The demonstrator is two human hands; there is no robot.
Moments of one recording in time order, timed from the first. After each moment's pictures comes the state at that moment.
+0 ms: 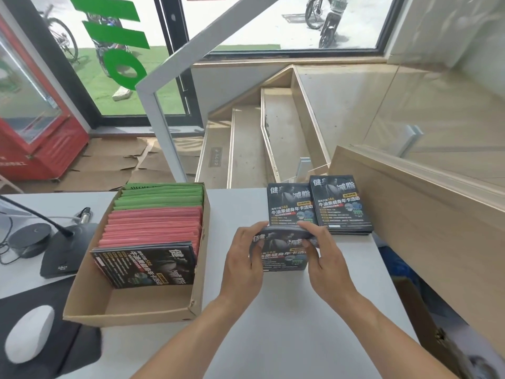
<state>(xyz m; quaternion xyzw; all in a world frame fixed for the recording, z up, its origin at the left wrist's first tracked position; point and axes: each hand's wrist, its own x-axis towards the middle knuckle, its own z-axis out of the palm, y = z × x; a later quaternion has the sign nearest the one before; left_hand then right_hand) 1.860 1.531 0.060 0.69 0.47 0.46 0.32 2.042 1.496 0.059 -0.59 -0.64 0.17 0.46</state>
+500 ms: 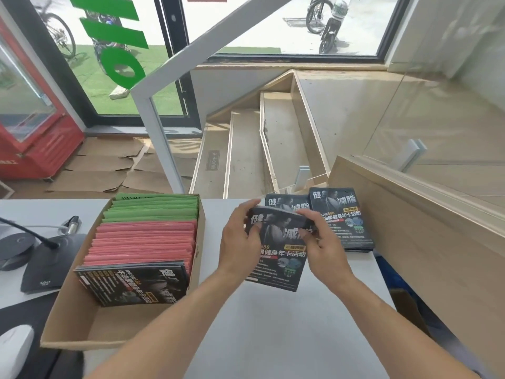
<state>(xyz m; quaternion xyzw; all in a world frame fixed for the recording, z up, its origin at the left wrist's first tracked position) 1.878 1.604 0.086 0.60 0.52 0.45 0.40 2.056 1.558 0.082 -0.61 -0.53 0.34 0.48</state>
